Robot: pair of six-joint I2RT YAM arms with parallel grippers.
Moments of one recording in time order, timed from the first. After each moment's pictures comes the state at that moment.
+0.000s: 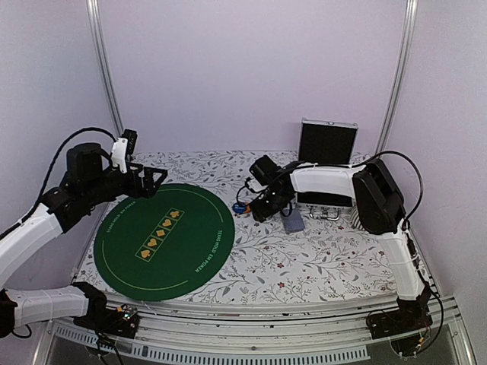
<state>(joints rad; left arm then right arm) -0.39 0.92 0.80 -0.20 0.13 -0.12 0.77 2.36 1.88 -0.65 0.10 0.05</state>
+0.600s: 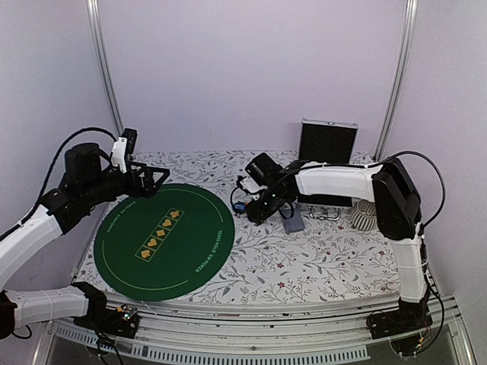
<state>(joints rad) -0.39 0.91 0.80 -0.17 0.19 -0.14 0.84 2.21 1.76 -0.63 0.11 0.01</state>
